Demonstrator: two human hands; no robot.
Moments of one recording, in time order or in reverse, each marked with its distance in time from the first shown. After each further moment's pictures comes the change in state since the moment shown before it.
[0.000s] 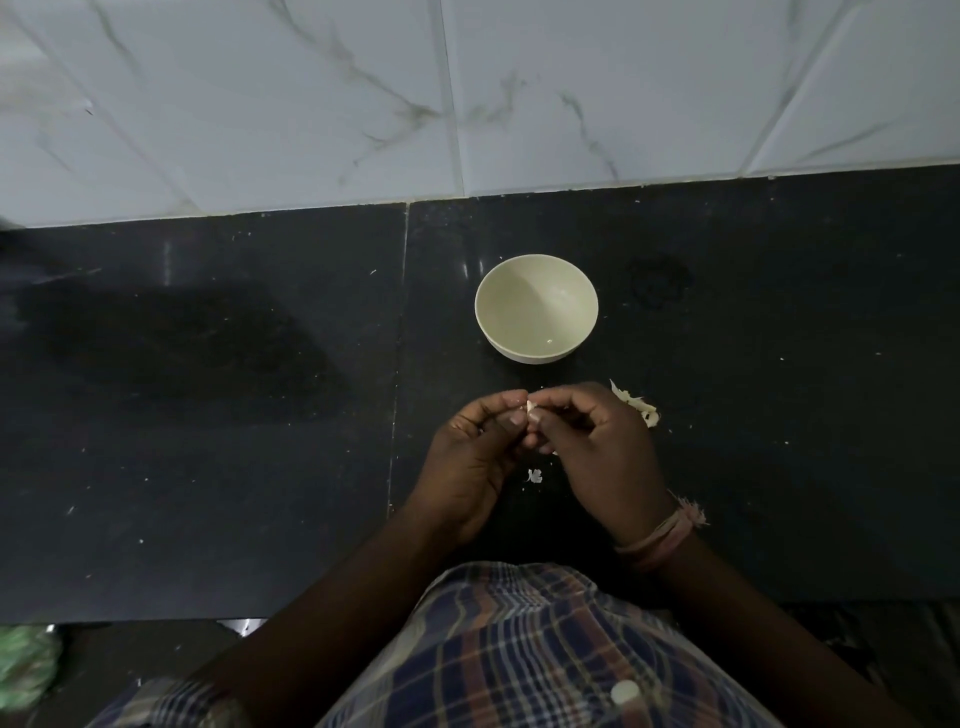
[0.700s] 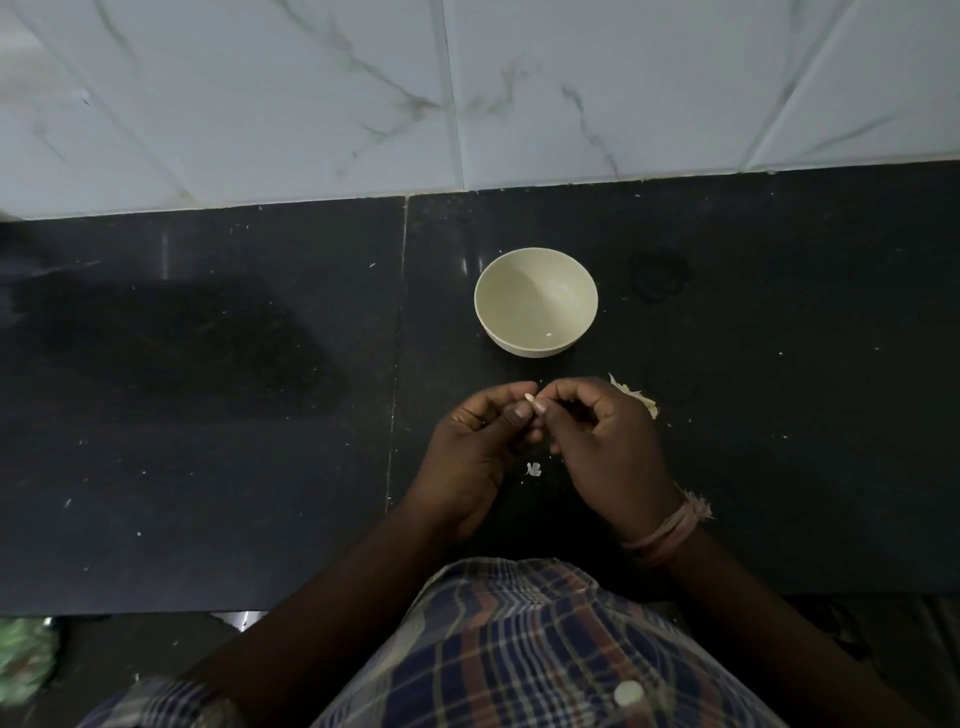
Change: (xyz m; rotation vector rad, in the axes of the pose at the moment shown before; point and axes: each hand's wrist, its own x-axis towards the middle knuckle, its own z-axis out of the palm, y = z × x) left_hand -0.007 0.004 0.008 0.050 -0.043 0.032; right_hand -0.002 0.001 -0.005 -0.106 0.005 -0.049
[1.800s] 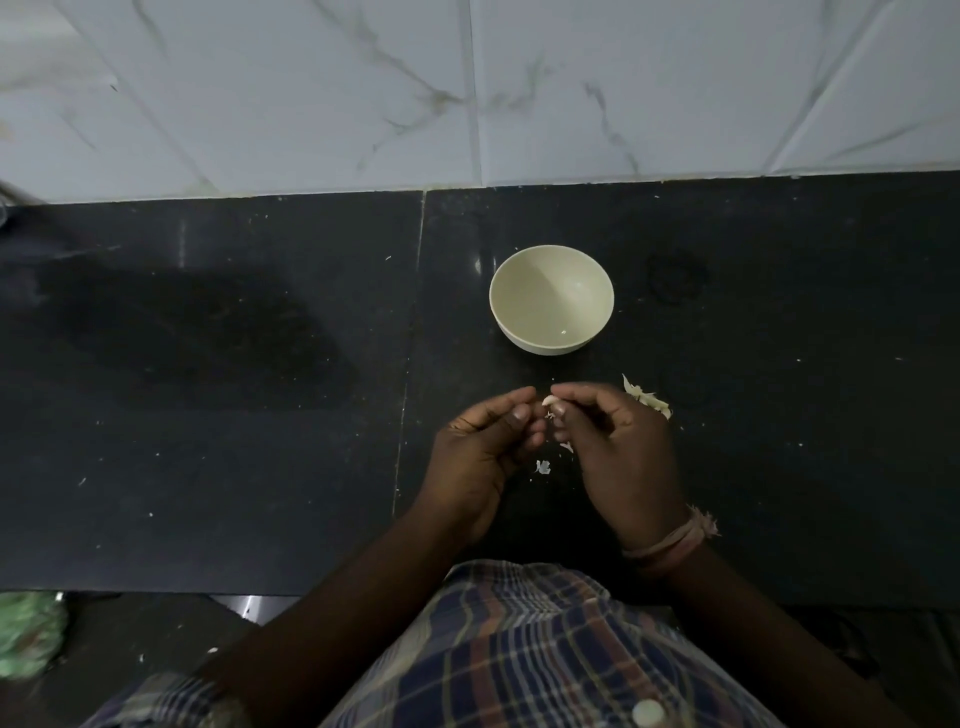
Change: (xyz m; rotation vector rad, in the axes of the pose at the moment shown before) left_hand -0.005 -0.006 -0.006 -0.018 0.188 -0.059; right_hand -0.008 0.001 0.006 0.073 0.068 0.031
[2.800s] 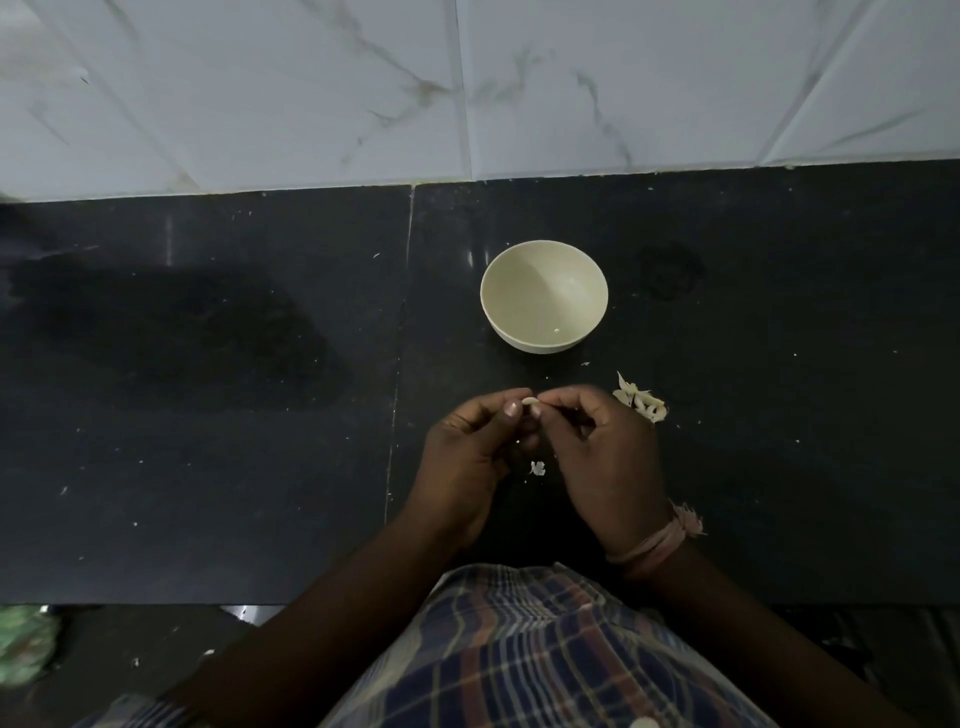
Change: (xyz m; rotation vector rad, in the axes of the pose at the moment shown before) left_hand 0.001 0.003 0.002 0.092 -0.033 0.010; right_hand -0.001 -0.003 0.007 -0.183 0.026 -0.043
